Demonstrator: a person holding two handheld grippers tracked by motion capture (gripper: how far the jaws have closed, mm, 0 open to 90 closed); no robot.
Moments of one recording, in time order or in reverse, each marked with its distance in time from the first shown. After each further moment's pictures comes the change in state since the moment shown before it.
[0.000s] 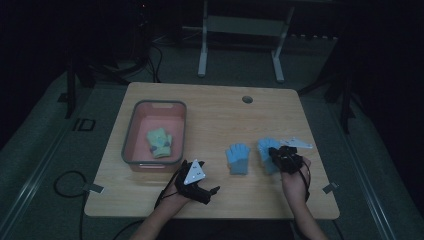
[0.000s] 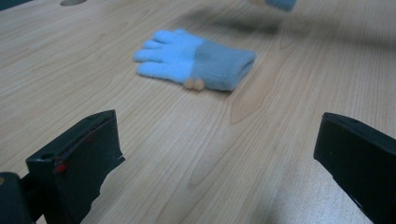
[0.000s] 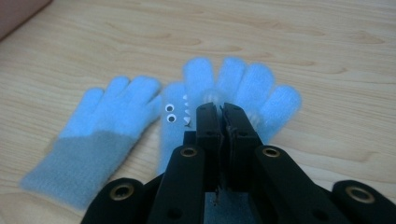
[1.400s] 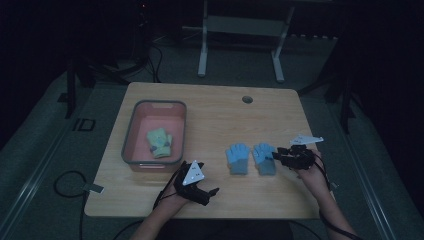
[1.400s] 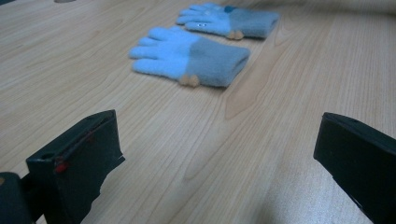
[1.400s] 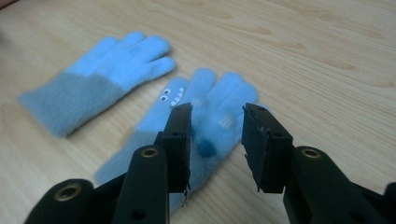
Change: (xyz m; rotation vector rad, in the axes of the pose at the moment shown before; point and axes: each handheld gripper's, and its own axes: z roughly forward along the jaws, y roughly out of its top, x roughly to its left) left arm 0.000 -0.002 -0.003 0.006 -0.015 -0.004; right arm -0.067 -0.003 0.012 0.062 0.299 -0.226
